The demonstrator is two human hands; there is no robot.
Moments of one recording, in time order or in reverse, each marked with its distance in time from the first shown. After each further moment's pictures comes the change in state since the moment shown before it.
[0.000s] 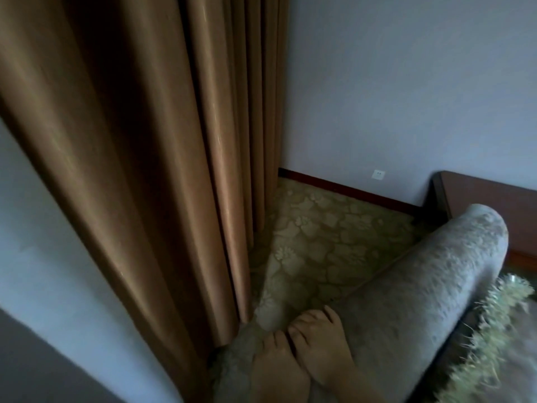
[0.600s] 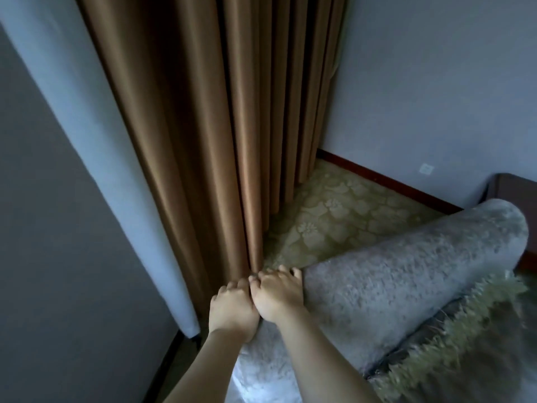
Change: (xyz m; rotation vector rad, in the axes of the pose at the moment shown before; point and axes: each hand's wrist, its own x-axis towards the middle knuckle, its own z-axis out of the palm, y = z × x) left_hand -0.085 0.011 0.008 -0.004 0.195 -0.270; right_hand -0.066 -0.016 -0.008 0.053 -0.156 -0.059
